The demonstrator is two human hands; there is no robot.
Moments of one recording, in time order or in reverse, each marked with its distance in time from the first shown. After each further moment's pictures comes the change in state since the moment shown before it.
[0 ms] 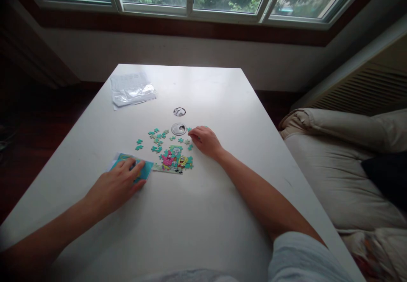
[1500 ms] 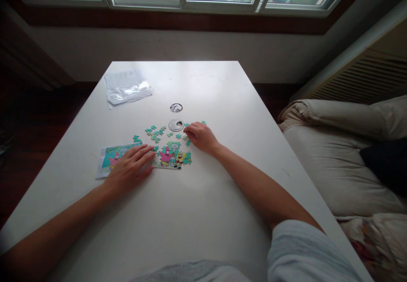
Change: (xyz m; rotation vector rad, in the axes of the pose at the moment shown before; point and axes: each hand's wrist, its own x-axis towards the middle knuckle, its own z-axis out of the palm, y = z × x) left_hand 0.038 -0.013 0.033 -0.199 0.267 0.300; right_hand 0.003 -0.009 0.003 0.020 -0.014 -0.009
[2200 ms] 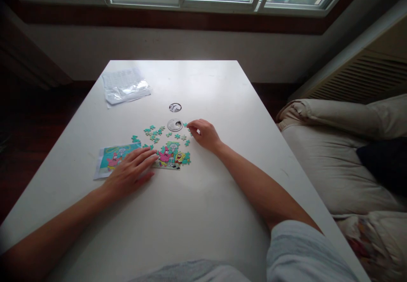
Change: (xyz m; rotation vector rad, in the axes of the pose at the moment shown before) left_hand -0.002 0.005 -0.002 -0.065 -0.016 0.100; right_hand -0.002 0.007 -0.008 0.074 0.121 0.093
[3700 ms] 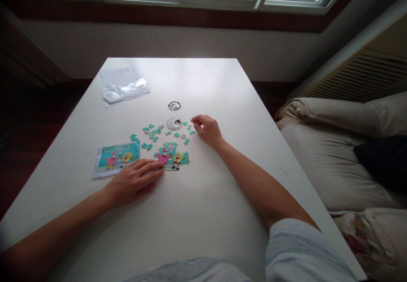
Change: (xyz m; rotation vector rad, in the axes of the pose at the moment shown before) left_hand -0.002 0.016 -0.004 -0.079 -0.047 0.226; right_hand 0.000 0.012 -0.002 0.014 0.137 0.125
